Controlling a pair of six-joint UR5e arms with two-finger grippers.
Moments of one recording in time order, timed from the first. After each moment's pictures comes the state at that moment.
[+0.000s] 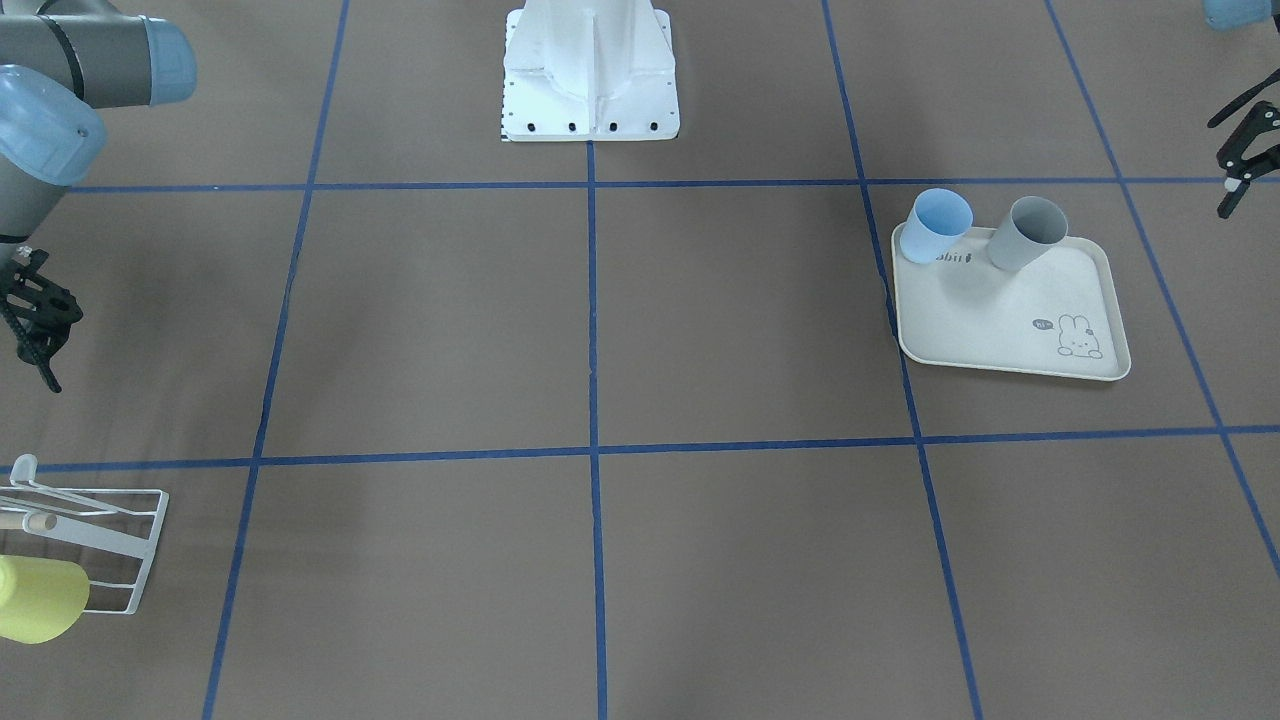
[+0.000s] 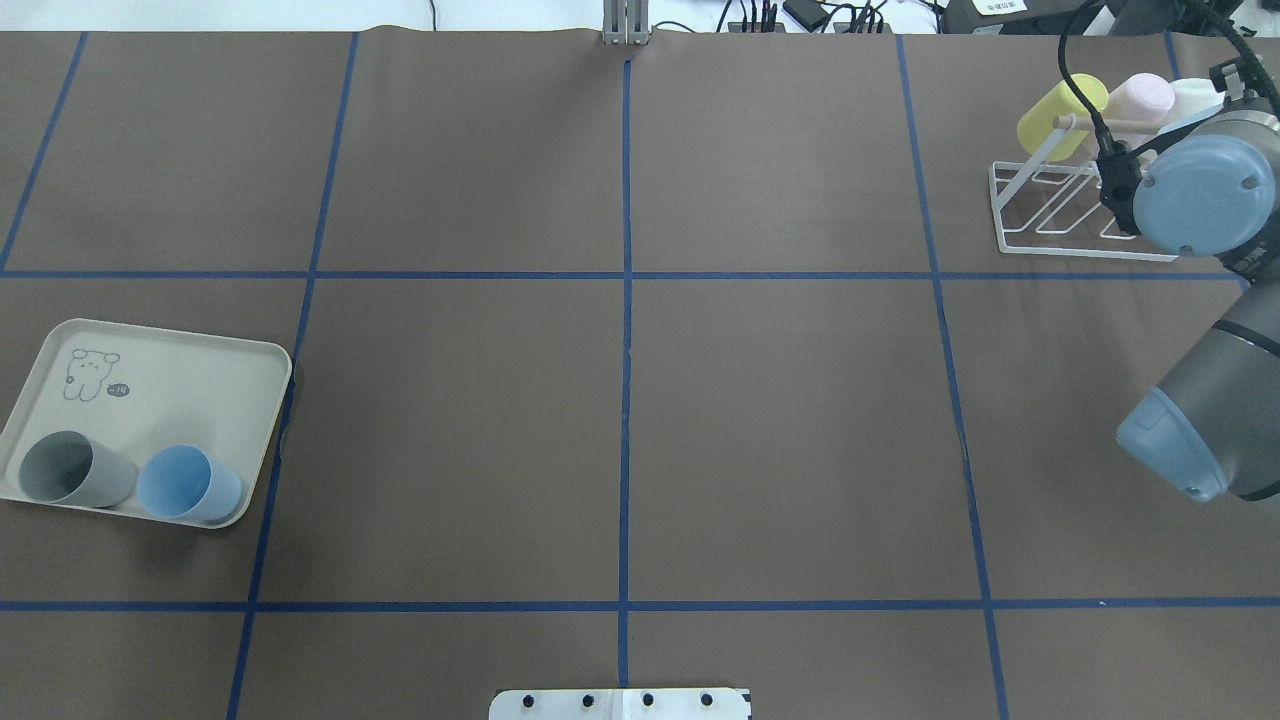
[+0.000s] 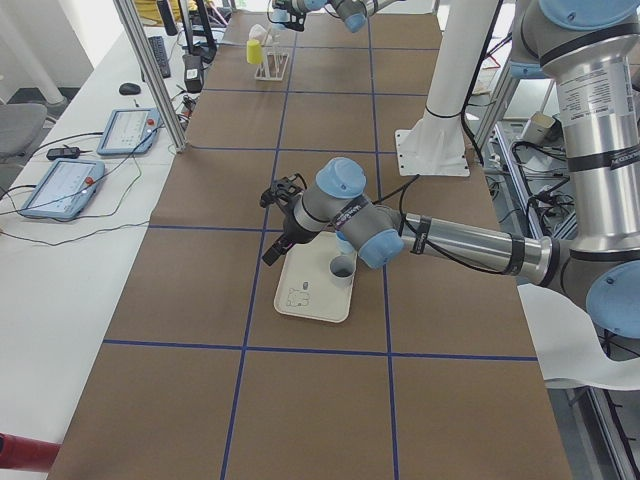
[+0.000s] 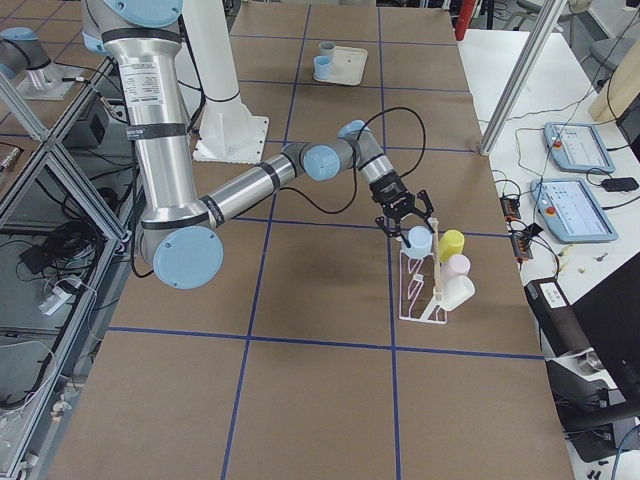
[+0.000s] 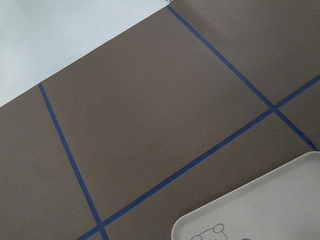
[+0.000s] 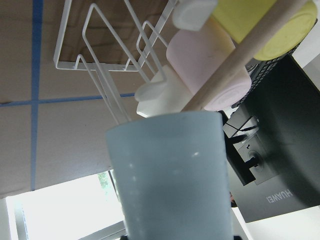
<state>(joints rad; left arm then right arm) -1.35 -1.33 -1.97 -2.24 -2.17 -0.10 0.90 -1.42 1.89 -1.67 1.01 -0.93</state>
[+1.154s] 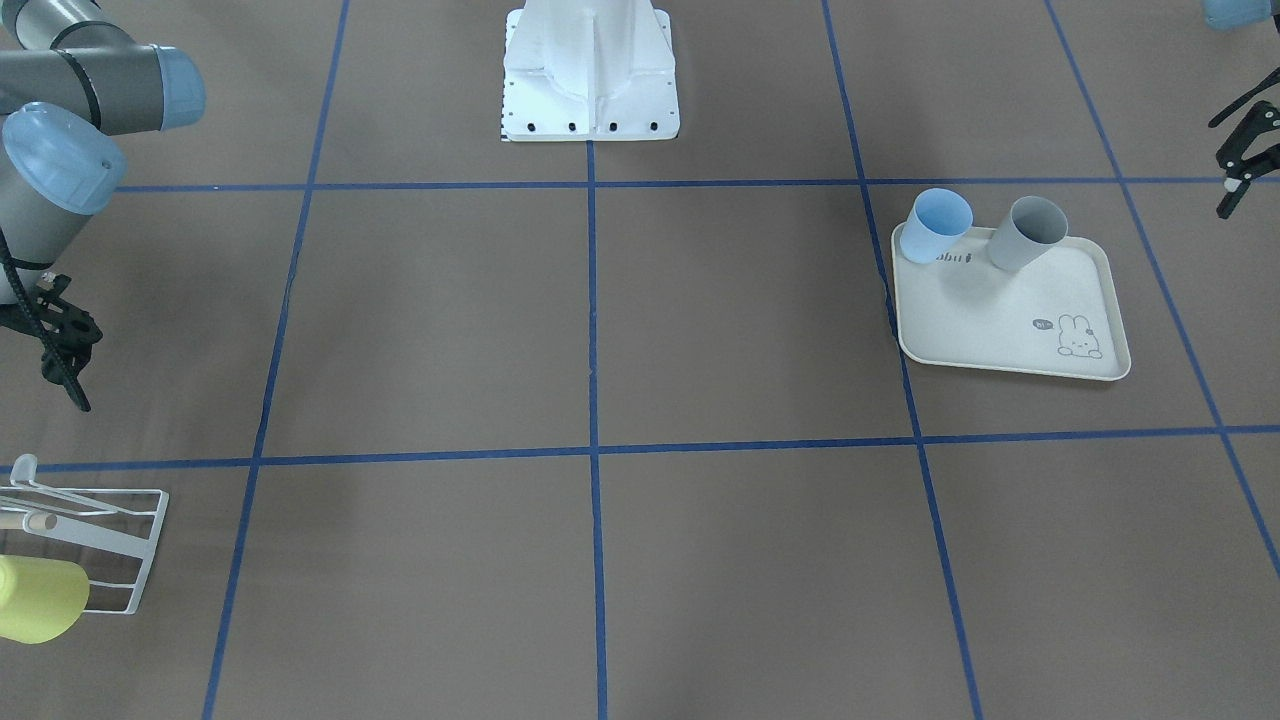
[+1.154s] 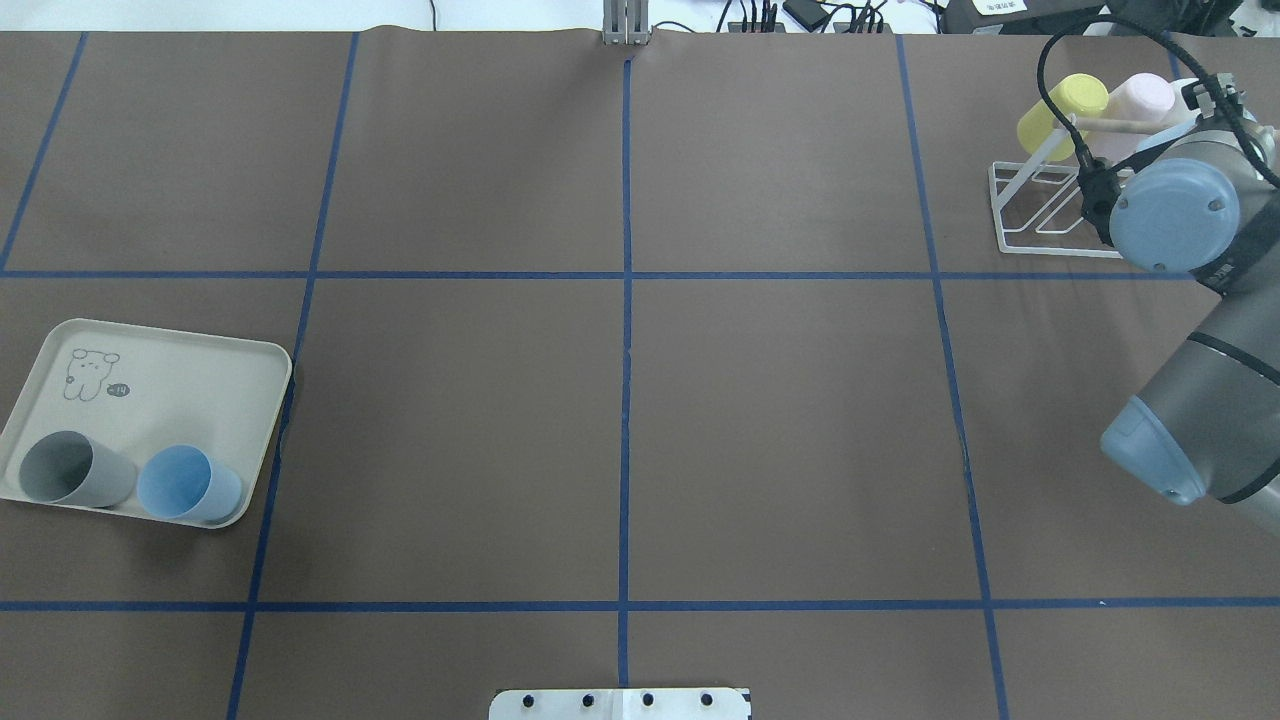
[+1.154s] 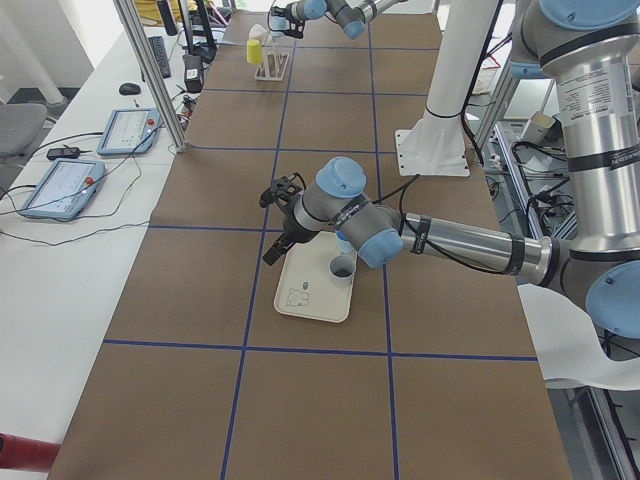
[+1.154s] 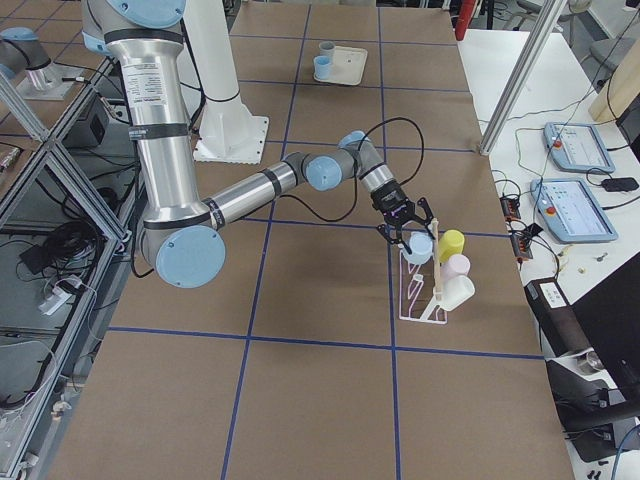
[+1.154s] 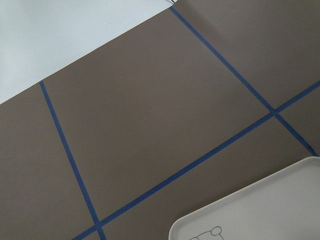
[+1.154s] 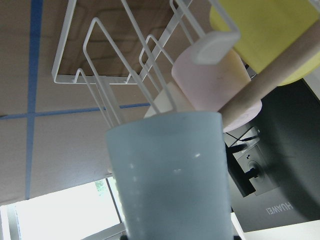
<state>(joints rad) -1.35 -1.33 -1.98 -2.24 -2.17 -0.14 0.87 -1.42 1.84 -1.63 1.00 -0.92</state>
